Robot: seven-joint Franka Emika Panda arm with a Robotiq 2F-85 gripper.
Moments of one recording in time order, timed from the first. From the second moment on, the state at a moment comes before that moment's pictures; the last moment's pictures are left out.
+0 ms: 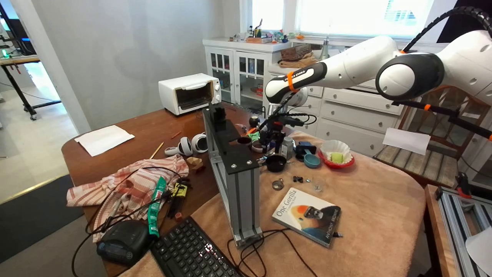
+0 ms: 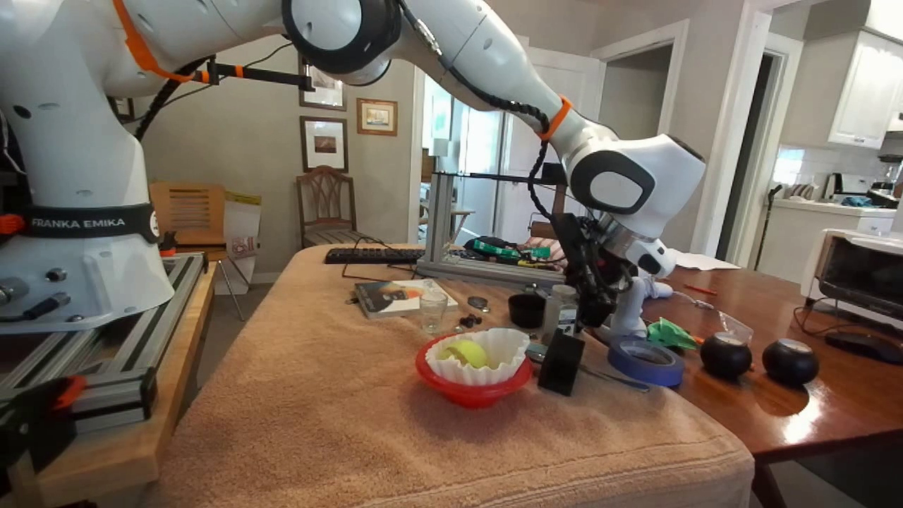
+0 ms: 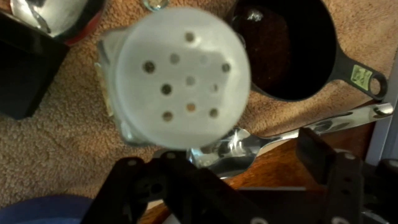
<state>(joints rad) -0.40 1.19 0.06 -0.97 0.32 1.91 -0.17</state>
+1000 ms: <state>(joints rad) -0.40 1.21 0.06 -0.94 0.32 1.88 -0.16</state>
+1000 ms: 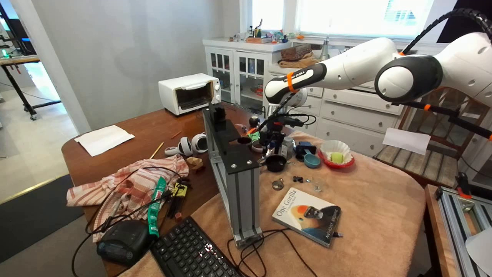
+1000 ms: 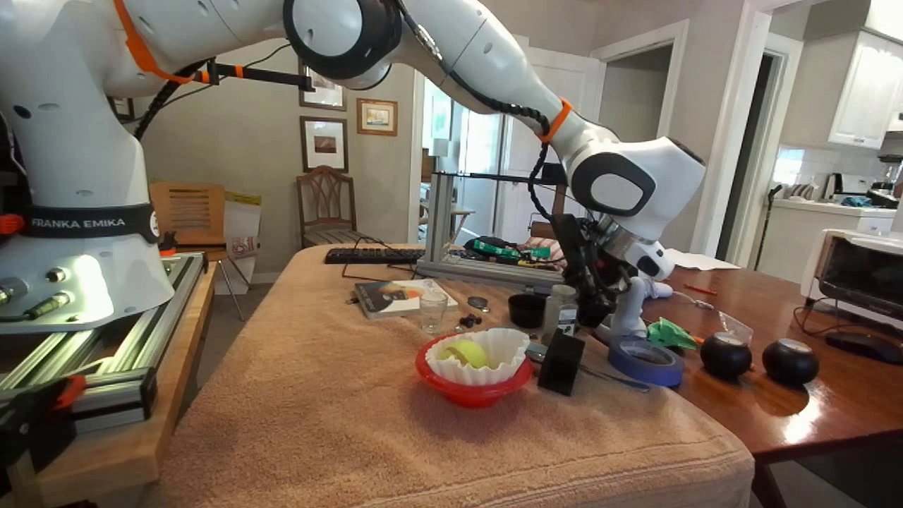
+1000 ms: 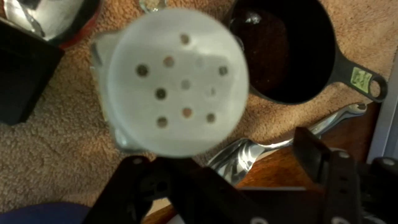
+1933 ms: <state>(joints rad) -0.40 1.26 0.08 -0.85 0.32 1.88 -0.14</state>
